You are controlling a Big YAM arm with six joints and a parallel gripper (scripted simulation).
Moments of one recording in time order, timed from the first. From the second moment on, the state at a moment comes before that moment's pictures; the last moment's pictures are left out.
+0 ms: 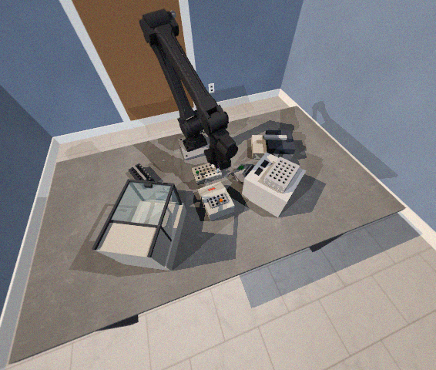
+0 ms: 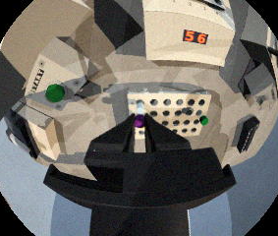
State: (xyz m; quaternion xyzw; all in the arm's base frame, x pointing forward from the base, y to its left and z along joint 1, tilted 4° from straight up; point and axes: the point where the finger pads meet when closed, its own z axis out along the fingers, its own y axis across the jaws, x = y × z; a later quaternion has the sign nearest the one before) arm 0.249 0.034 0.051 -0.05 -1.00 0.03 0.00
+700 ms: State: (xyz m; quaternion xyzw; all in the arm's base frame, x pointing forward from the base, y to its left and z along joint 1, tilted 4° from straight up) arm 0.249 0.034 0.052 -0.05 -1.00 0.03 0.00
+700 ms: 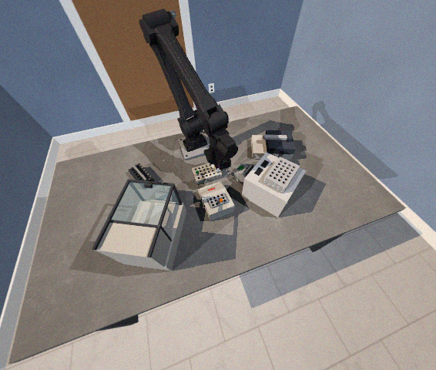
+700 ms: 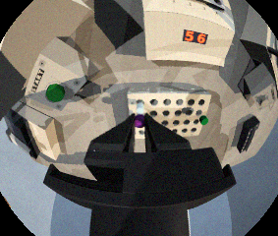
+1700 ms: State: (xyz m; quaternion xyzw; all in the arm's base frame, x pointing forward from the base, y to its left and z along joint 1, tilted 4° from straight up) arm 0.249 0.035 0.058 -0.05 -1.00 0.04 0.01
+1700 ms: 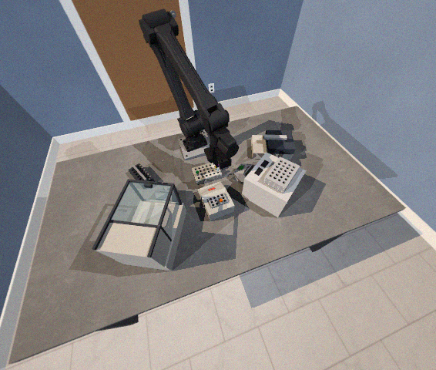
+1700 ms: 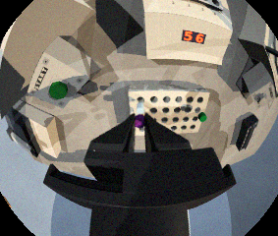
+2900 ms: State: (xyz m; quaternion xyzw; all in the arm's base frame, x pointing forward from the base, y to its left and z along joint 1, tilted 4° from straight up) arm 0.253 0.037 0.084 -0.05 -1.00 0.03 0.00
